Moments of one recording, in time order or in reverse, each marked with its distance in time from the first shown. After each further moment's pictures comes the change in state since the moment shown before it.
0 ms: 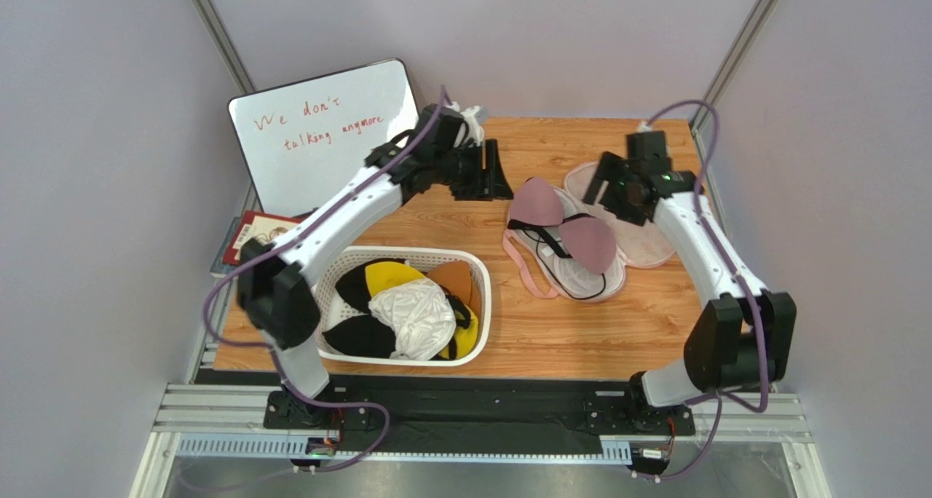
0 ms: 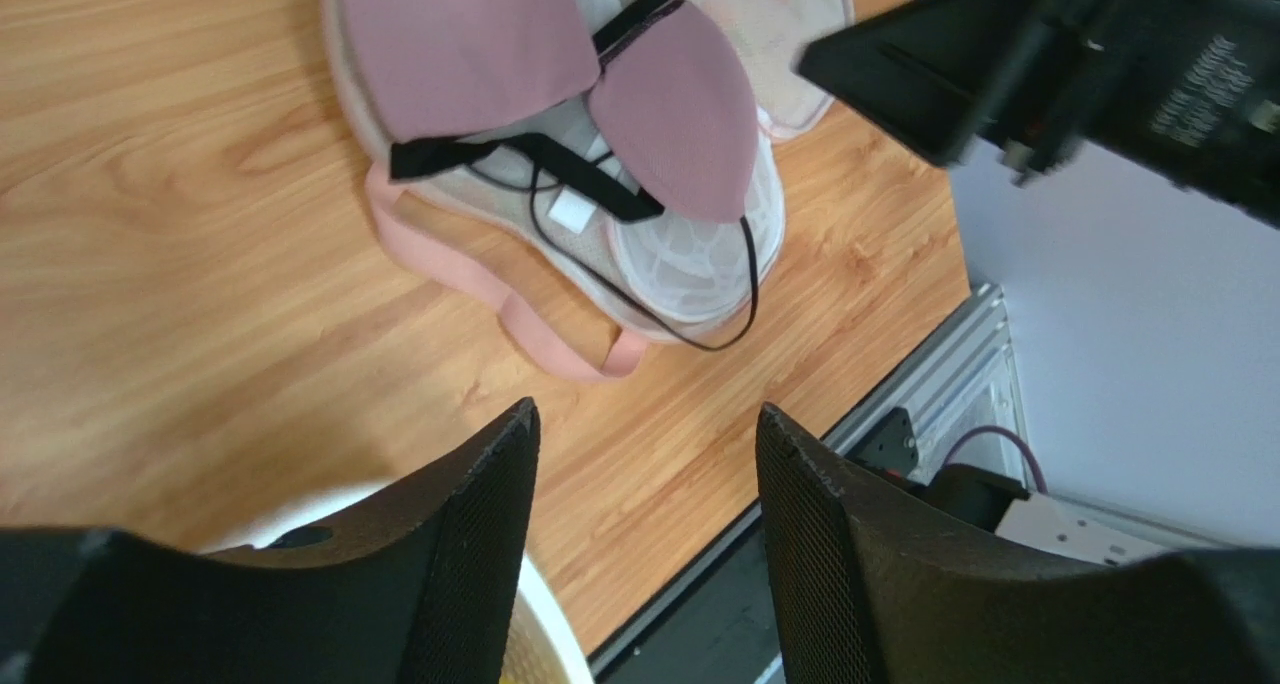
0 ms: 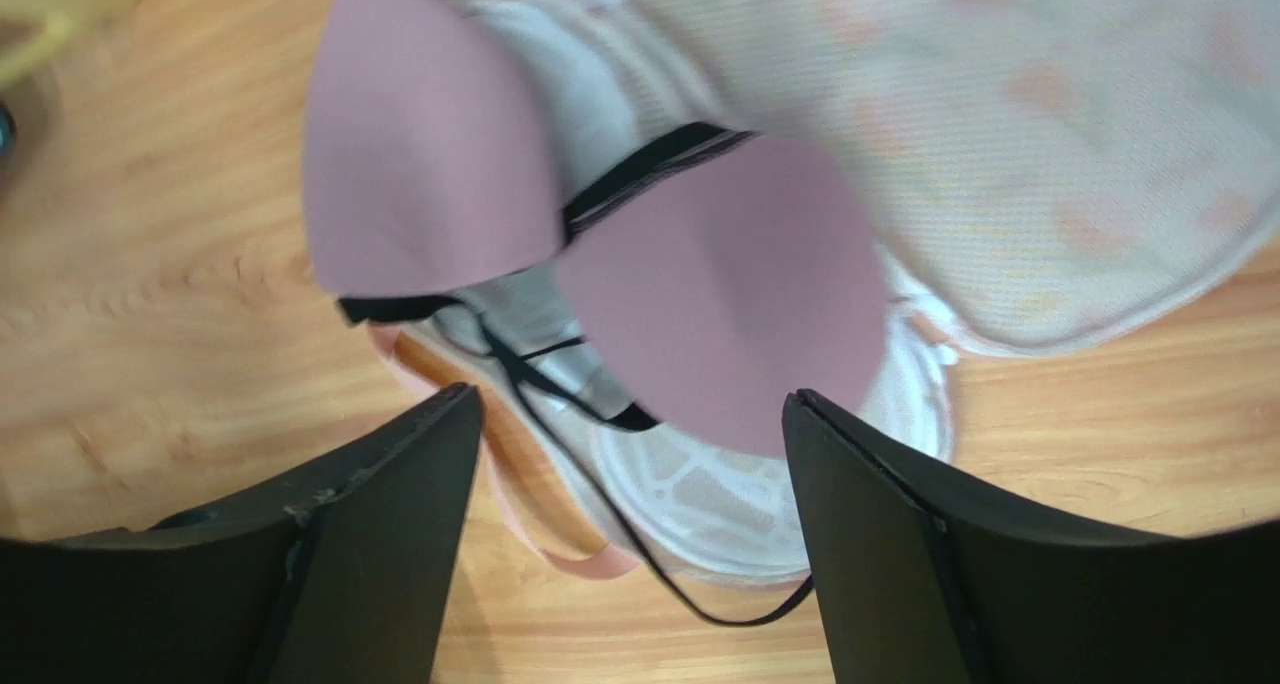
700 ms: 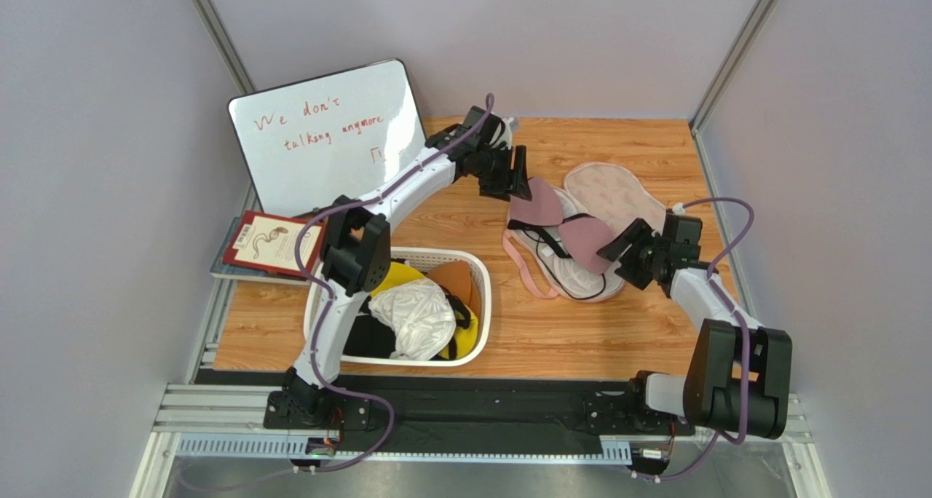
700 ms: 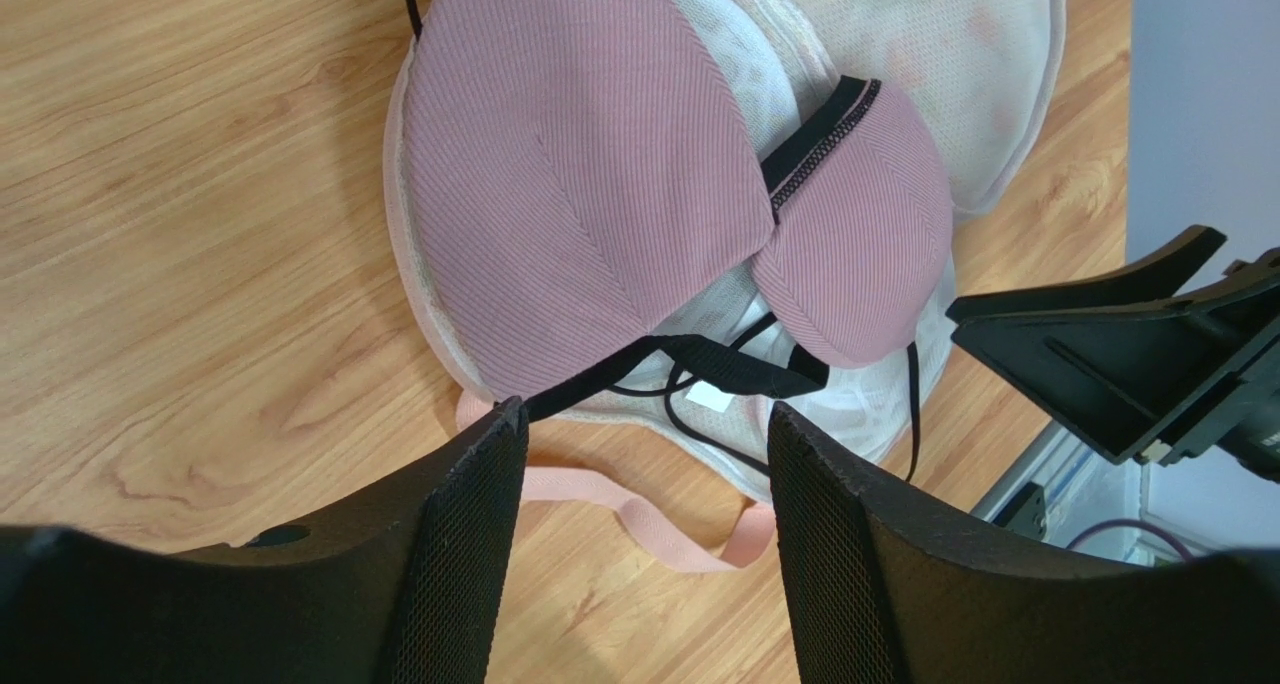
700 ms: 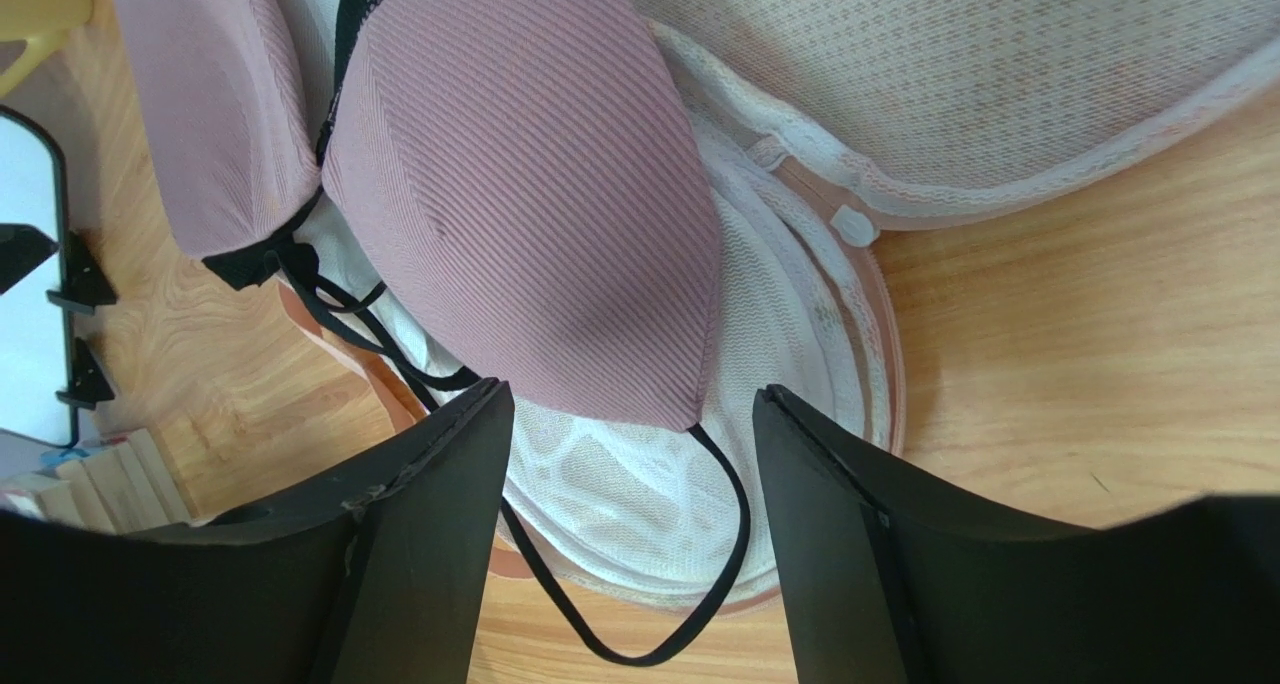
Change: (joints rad) left arm 0.024 0.647 0.507 -0.055 0.092 0.110; right arm -0.356 -0.246 -0.721 0.525 -0.398 0.137
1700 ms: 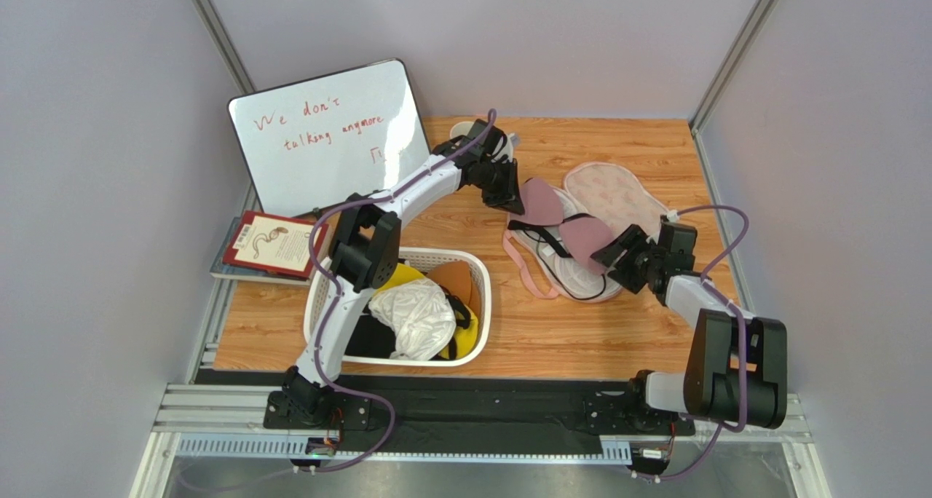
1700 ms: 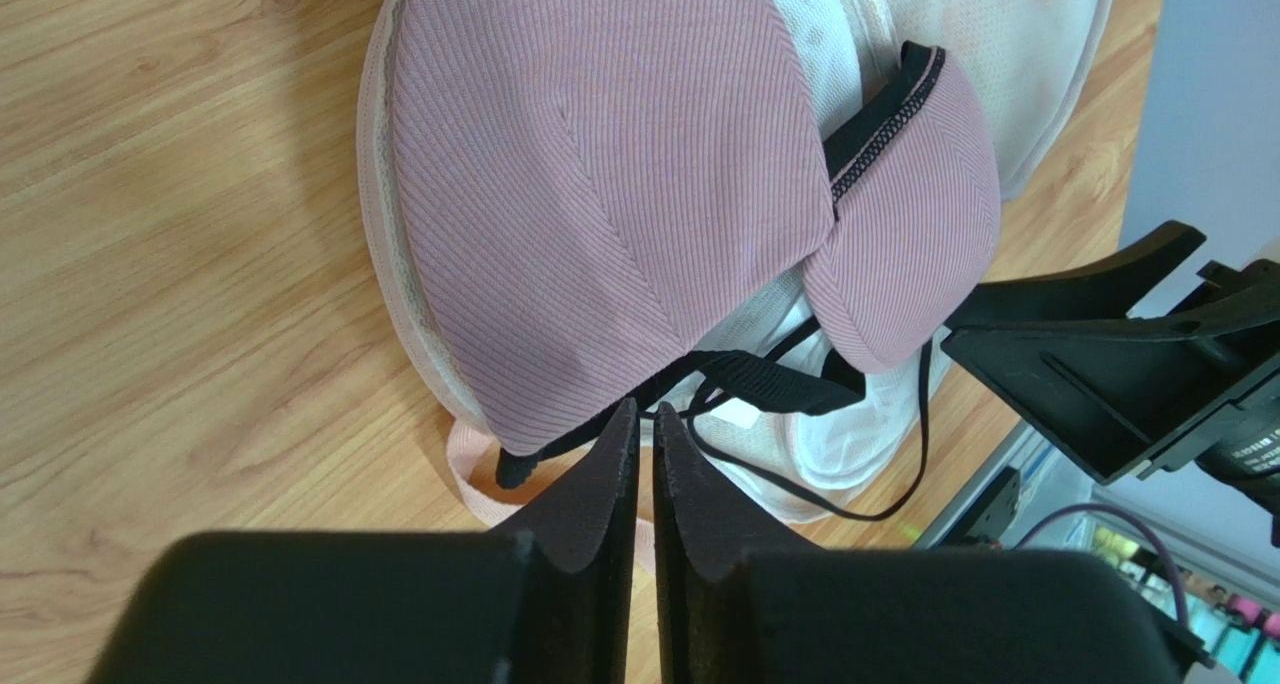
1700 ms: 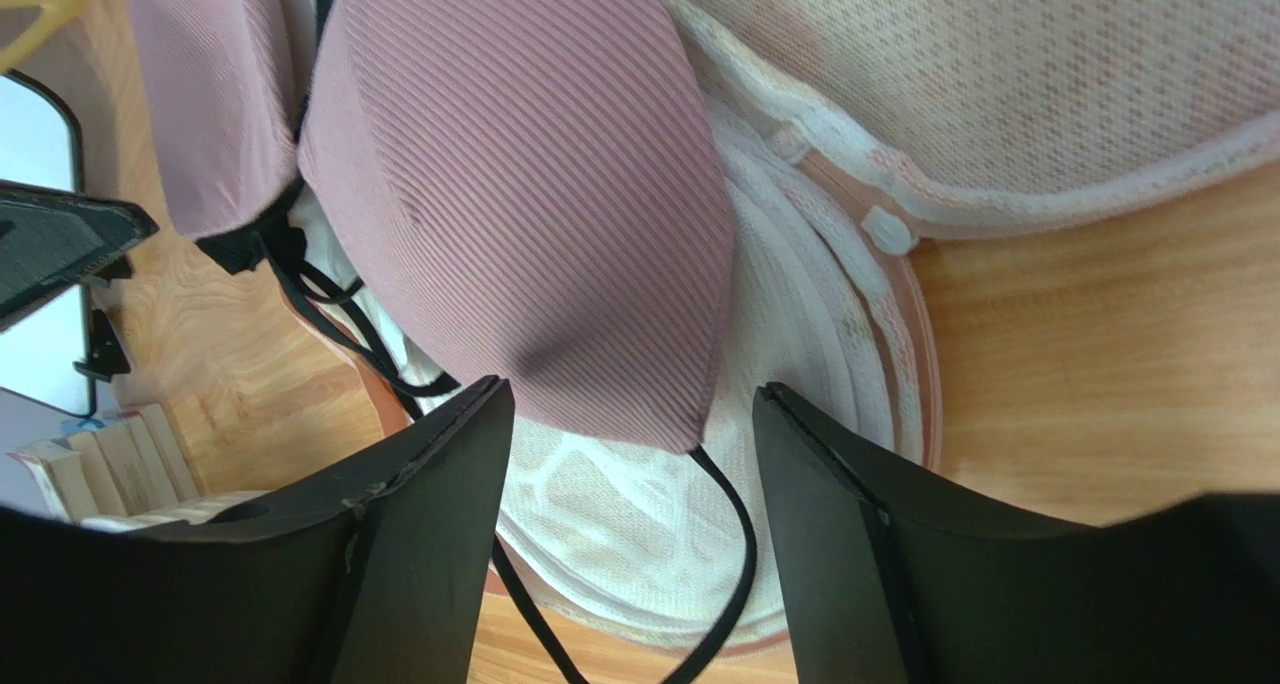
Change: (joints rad) left arm 0.005 0.081 -0.014 0.028 0.070 -0.055; right arm -0.004 0.038 -0.111 0.193 -0.062 0.017
